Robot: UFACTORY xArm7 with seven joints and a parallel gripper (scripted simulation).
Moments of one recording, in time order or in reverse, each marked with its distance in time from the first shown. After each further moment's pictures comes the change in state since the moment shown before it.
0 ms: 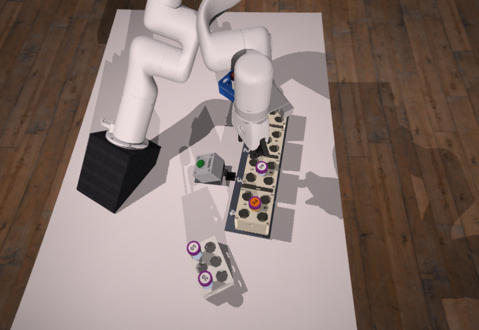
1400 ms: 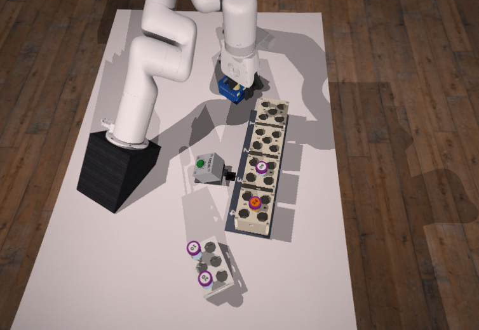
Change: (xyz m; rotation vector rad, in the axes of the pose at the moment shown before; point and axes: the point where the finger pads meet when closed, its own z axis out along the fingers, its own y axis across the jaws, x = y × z) arm 0.074 -0.169 0.001 -0.016 0.010 -0.330
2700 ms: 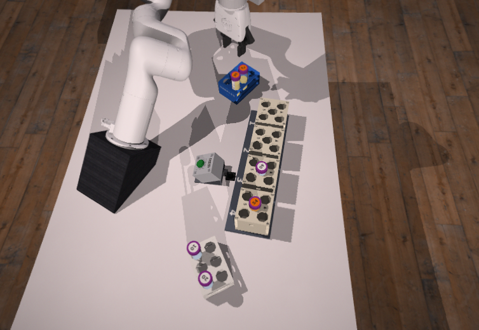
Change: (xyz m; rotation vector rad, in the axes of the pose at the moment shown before) arm 0.110 -0.122 -0.001 -0.002 -0.002 0.000
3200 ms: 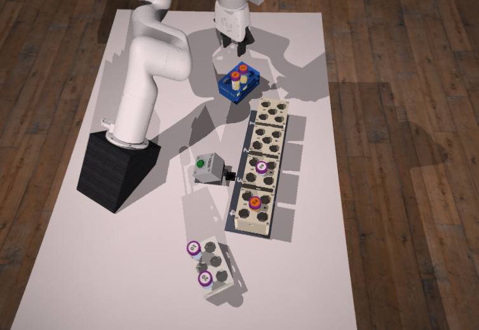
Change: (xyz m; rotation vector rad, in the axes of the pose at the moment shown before) arm 0.002 -0.002 0.003 -0.001 0.001 0.002
